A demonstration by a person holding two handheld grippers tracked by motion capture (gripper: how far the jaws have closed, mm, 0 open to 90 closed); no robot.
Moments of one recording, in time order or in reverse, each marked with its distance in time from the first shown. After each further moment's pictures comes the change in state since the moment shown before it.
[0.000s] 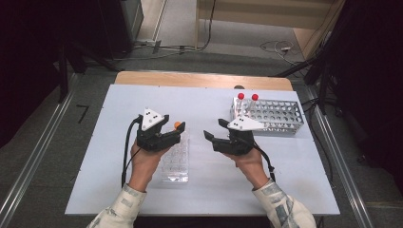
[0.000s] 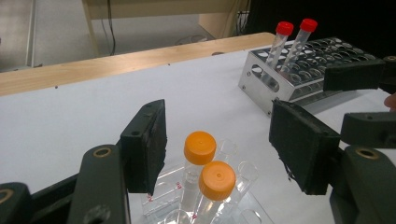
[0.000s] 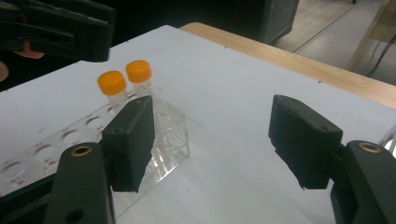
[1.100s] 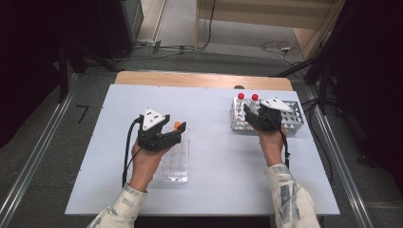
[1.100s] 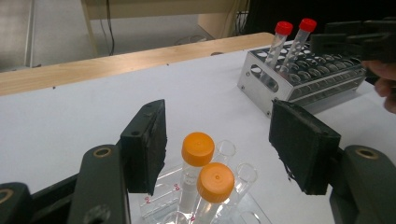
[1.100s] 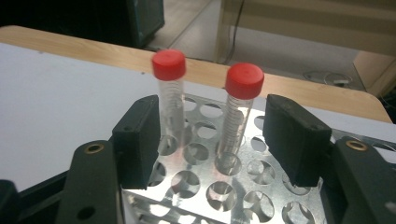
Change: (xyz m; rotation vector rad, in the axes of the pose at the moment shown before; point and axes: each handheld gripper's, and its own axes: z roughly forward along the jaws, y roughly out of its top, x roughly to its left) left arm -0.001 0.000 0.002 -0.002 -0.003 0.006; right arm -0.109 -0.009 0.003 0.009 -0.484 0.140
